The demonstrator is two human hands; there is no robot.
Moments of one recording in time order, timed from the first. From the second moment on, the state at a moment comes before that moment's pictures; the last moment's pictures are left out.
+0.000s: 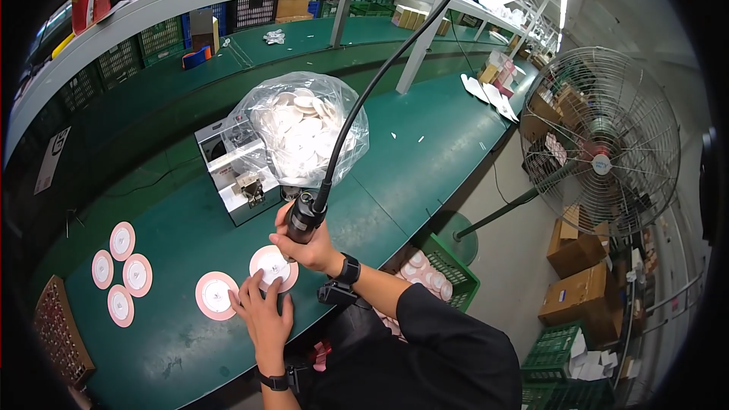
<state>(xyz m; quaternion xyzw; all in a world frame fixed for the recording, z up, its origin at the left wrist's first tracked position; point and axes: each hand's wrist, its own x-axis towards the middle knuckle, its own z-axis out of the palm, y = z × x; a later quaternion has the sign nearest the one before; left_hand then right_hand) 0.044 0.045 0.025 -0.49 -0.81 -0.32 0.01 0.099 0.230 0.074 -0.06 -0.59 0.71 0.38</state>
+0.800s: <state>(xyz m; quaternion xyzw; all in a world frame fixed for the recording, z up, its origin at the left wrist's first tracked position) 0.042 0.045 0.025 -0.48 -0.81 -0.32 -0.01 0.104 0.232 0.073 -0.06 -0.58 0.71 0.39</state>
